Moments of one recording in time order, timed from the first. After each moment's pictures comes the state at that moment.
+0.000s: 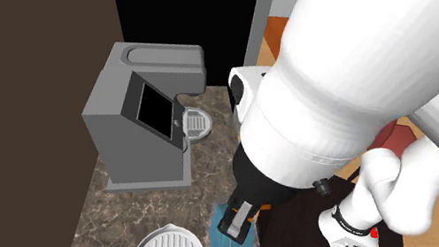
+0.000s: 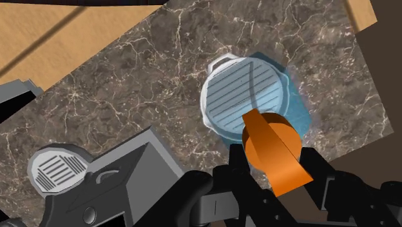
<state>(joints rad) 0.36 -0.06 0.45 -1.39 -0.07 1.42 0.85</state>
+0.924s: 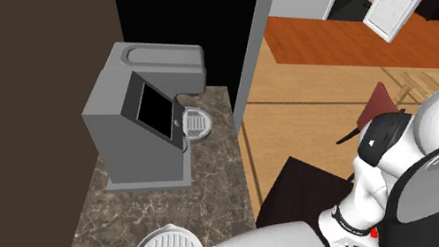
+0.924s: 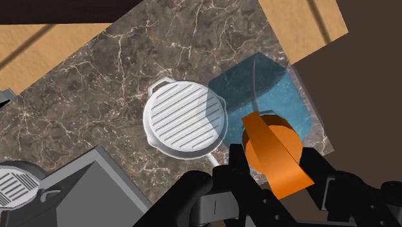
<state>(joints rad) 0.71 0.39 0.60 -0.85 -0.35 1.23 1.19</state>
